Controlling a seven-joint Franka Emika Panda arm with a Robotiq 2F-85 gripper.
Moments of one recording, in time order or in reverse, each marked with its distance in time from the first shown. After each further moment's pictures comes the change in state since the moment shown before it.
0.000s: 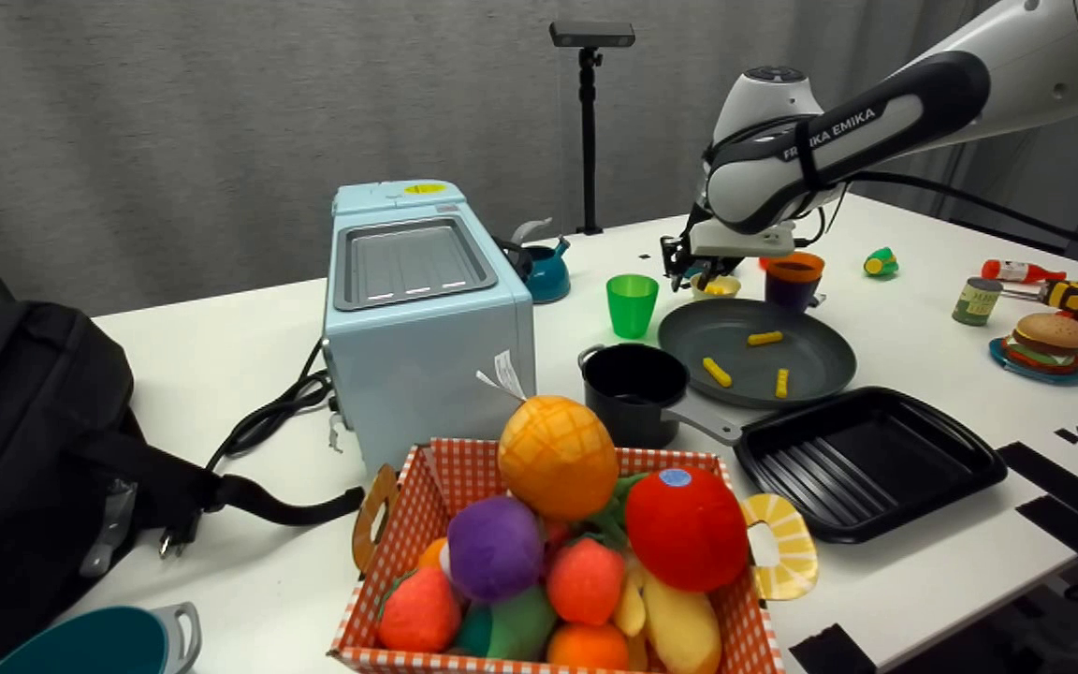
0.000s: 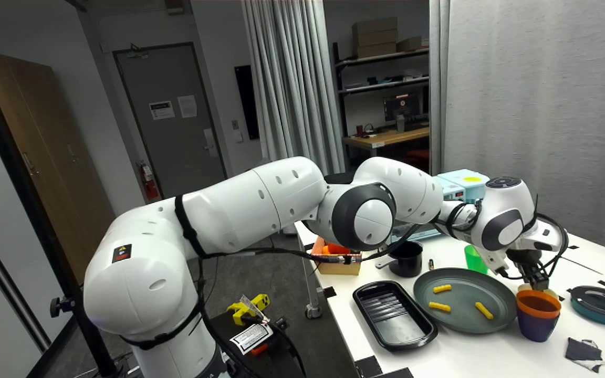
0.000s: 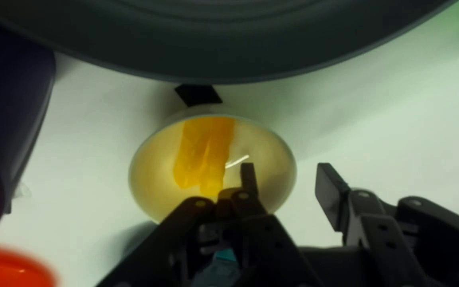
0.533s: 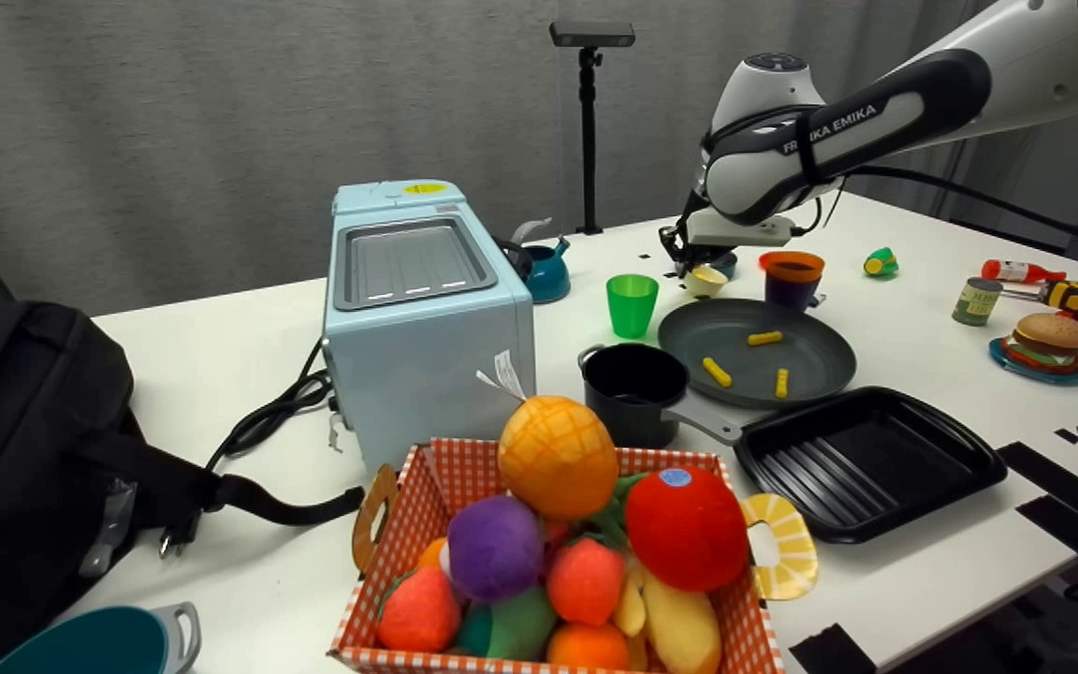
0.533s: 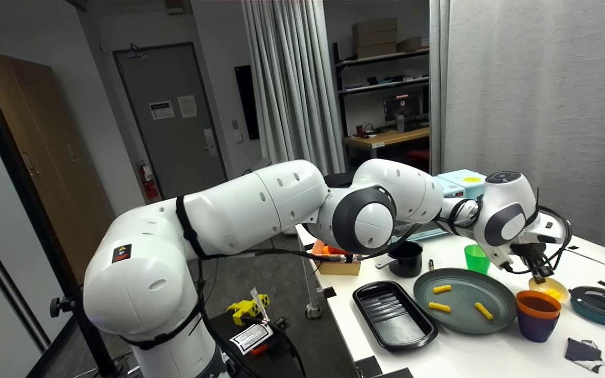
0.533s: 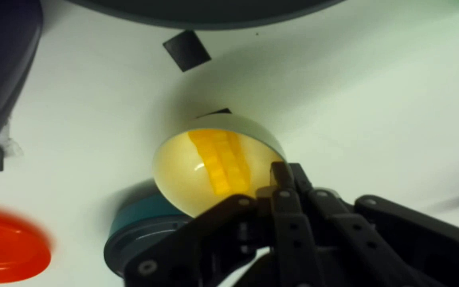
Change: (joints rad) arm -0.002 0.019 -0.016 0.065 -0.007 0.000 0.005
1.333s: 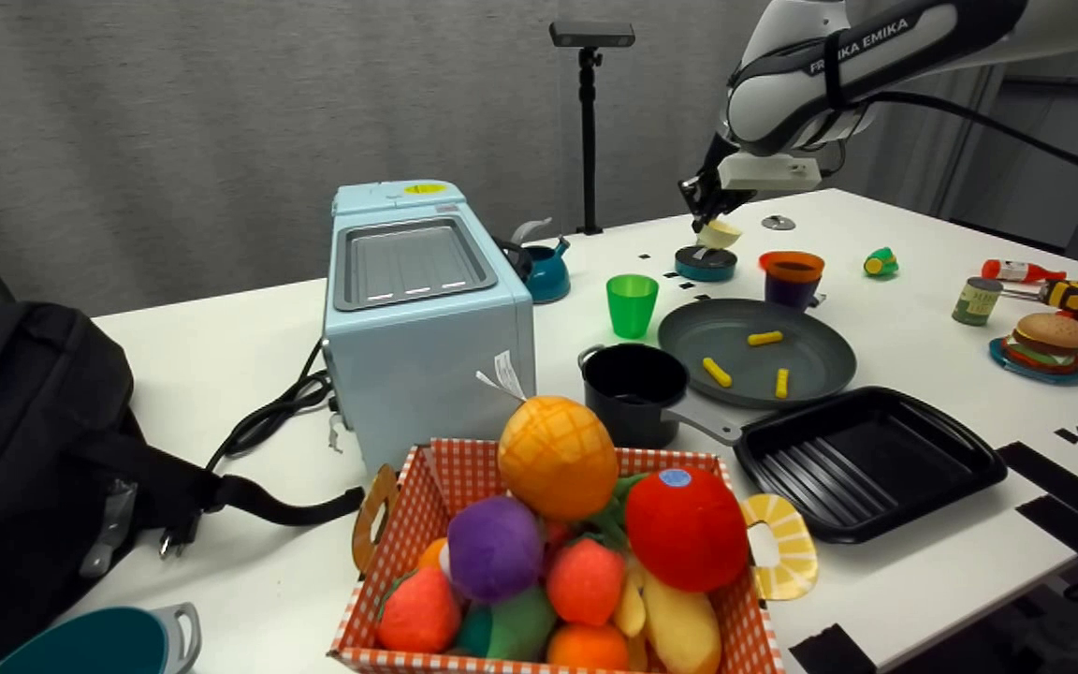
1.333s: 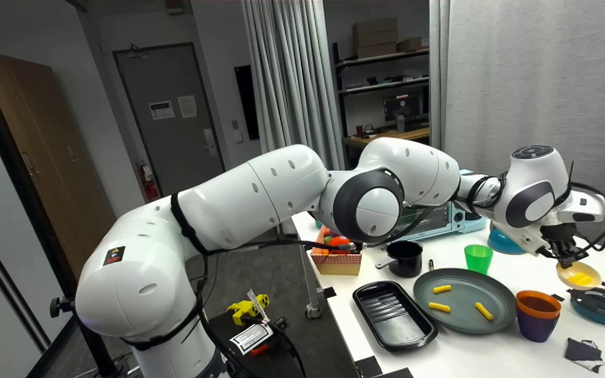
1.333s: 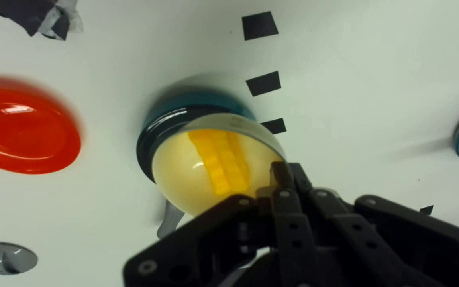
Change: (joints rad) arm -0.078 -0.119 0.057 -0.048 0.009 -0.035 -0.232
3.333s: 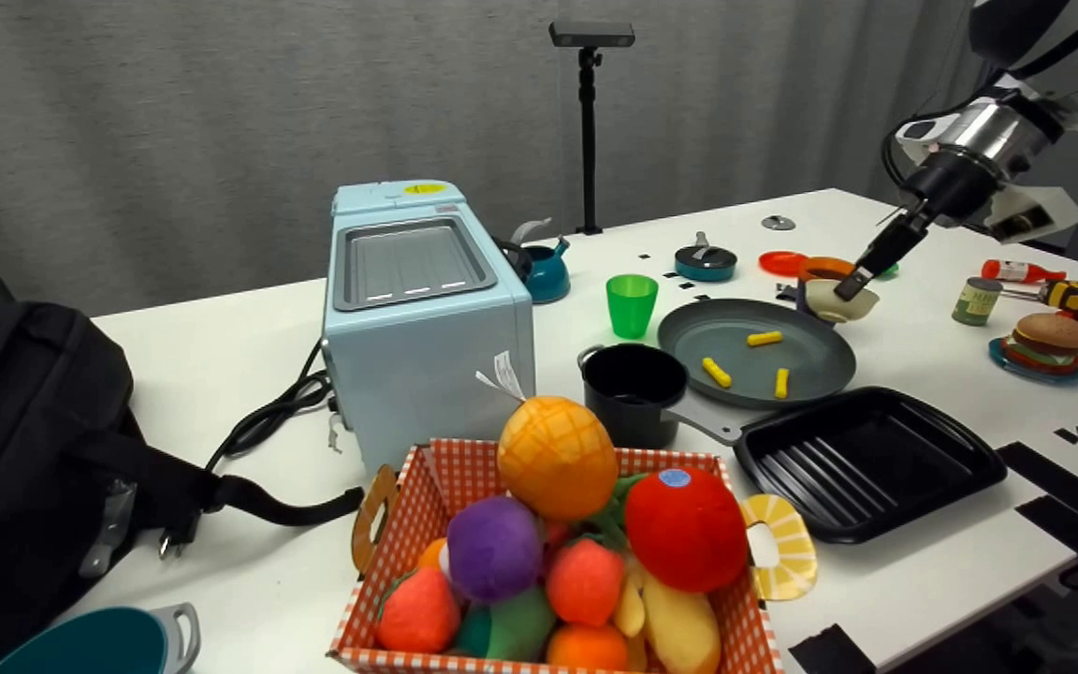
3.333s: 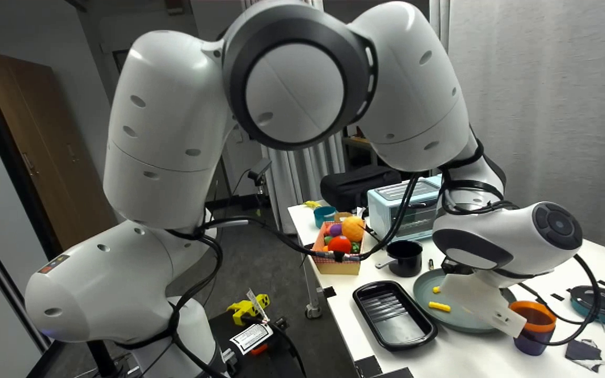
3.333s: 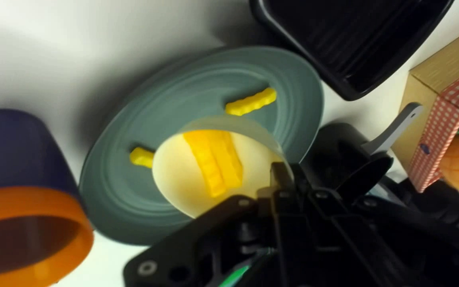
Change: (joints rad) arm -0.750 -0.679 0.731 -1.343 0.534 0.079 -1.598
